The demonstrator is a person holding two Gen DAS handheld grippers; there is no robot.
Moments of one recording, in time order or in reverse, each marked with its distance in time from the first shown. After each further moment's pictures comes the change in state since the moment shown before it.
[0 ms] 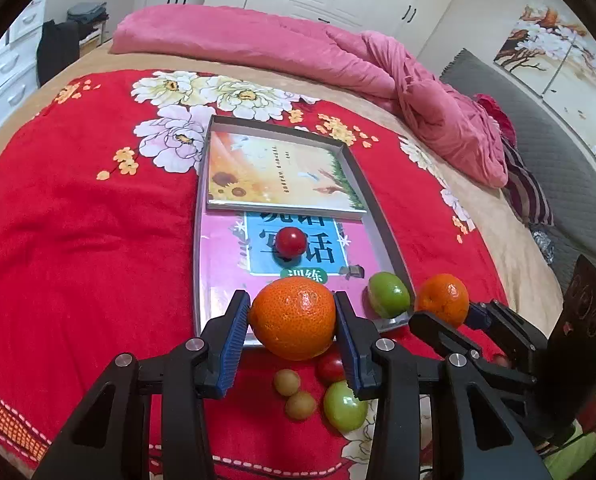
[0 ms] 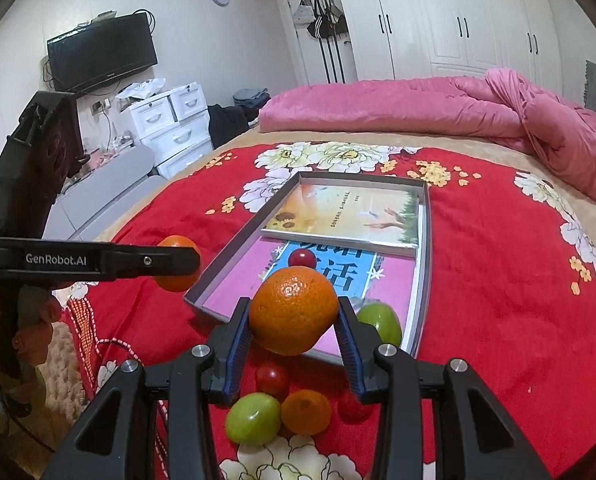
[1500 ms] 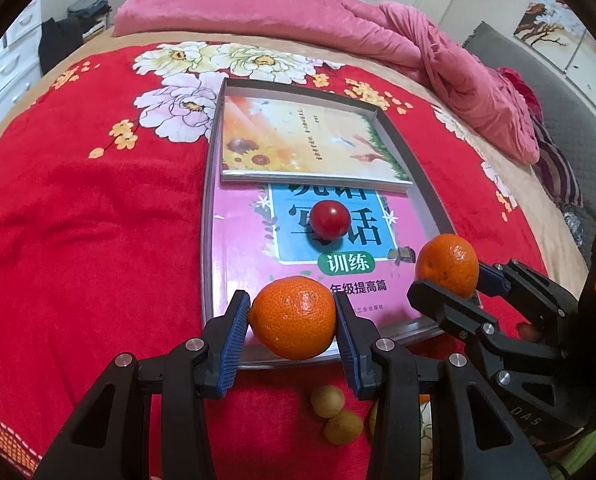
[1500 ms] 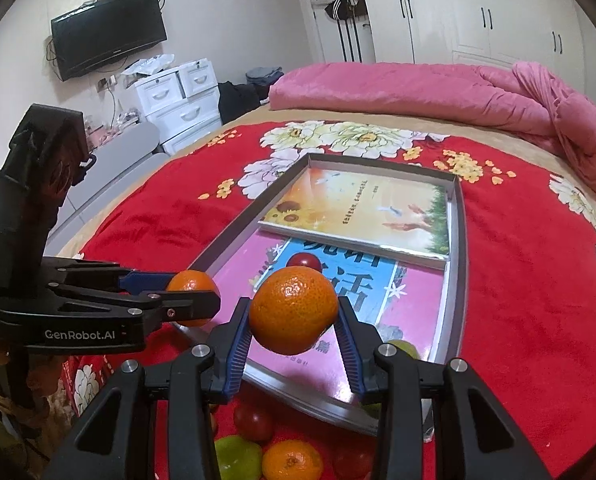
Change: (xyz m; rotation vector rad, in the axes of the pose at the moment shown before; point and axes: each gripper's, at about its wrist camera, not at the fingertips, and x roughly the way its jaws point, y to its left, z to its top) left arm 0.056 0.010 -0.003 0.030 0.083 0.101; right arm 0.062 -0.006 0.012 -0.052 0.086 0.041
